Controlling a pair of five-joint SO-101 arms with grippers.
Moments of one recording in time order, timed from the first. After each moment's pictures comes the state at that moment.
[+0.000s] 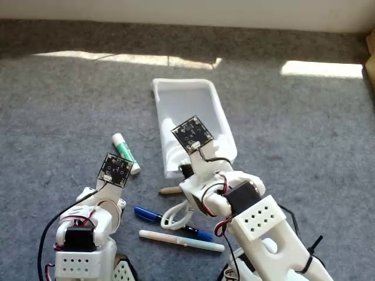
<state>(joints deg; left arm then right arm) -6.2 -104.1 95.9 75.5 -14.5 -34.9 -51.4 54.8 61.2 6.3</state>
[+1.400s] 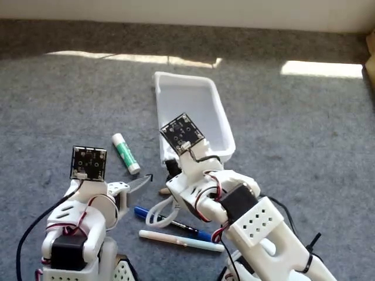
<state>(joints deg) -2.8 -104.2 77.8 75.3 2.9 -41.4 -51.4 49.0 61.1 3.2</state>
